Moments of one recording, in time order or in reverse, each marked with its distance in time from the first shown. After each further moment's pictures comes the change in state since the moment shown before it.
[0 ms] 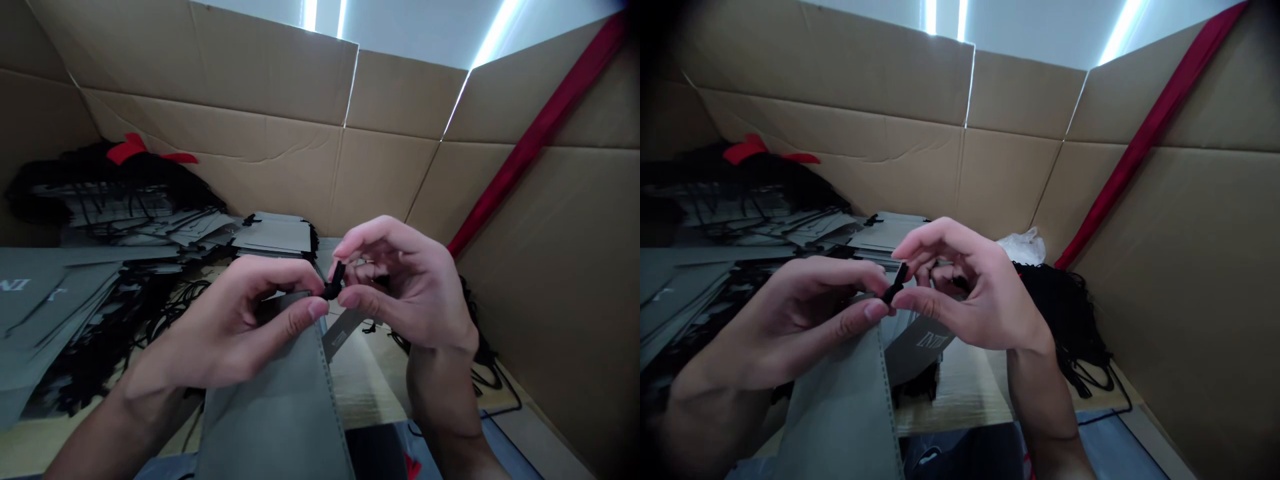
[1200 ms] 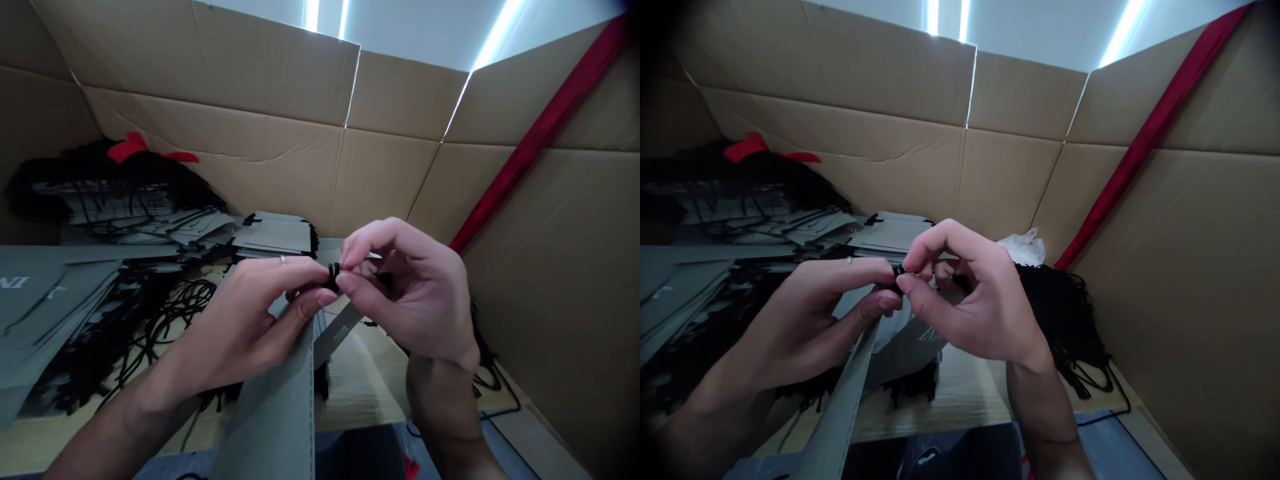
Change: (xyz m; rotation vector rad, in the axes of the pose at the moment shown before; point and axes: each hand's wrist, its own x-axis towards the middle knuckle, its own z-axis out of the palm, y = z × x) left_hand 0.003 -0.001 0.008 0.279 0.053 0.154; right_hand -0.006 -0.008 0.013 -0.298 0.154 -0.062
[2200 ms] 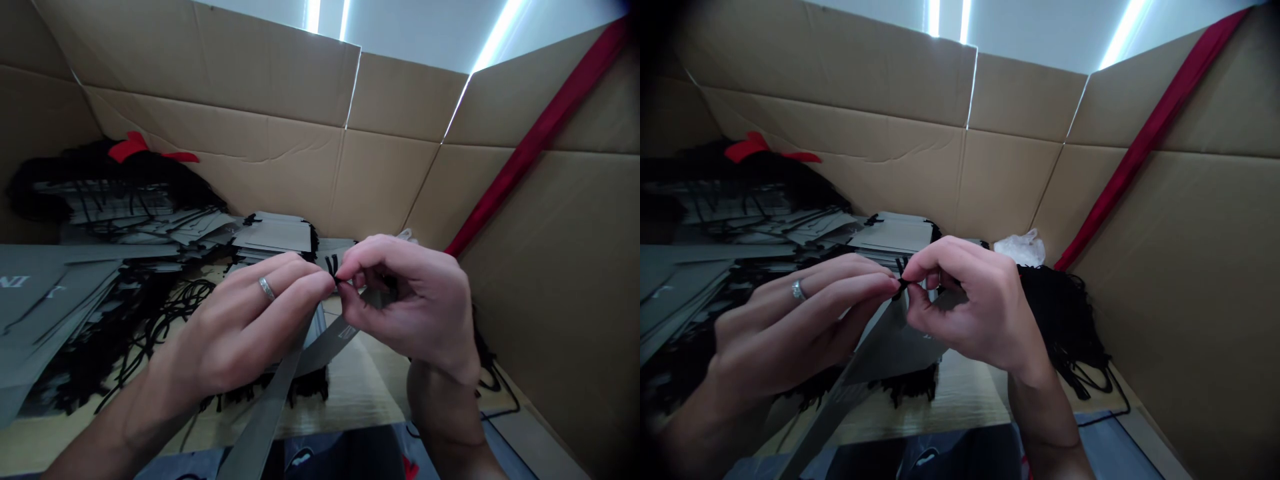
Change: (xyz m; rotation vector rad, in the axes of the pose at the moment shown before) left_hand -0.020 -0.009 0.009 0.482 0.251 0.309; right_hand -0.003 -0.001 0.000 -0.353 0.005 -0.189
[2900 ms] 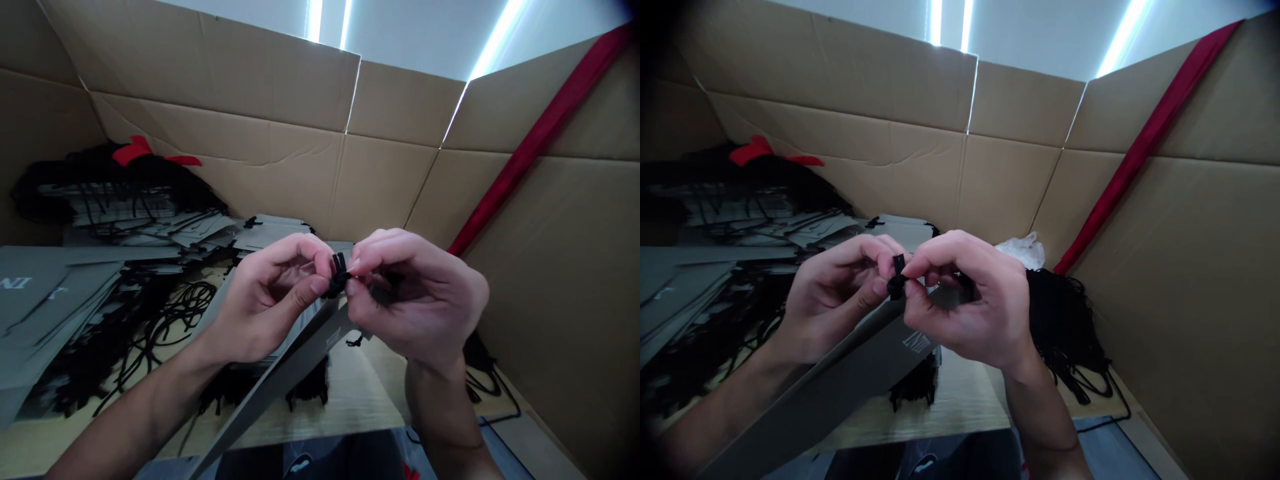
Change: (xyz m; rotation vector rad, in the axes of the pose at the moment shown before) left_hand 0.019 -0.009 0.025 -1.134 0.041 -0.497; right_hand 0.002 0.001 0.012 0.153 0.212 -0.036
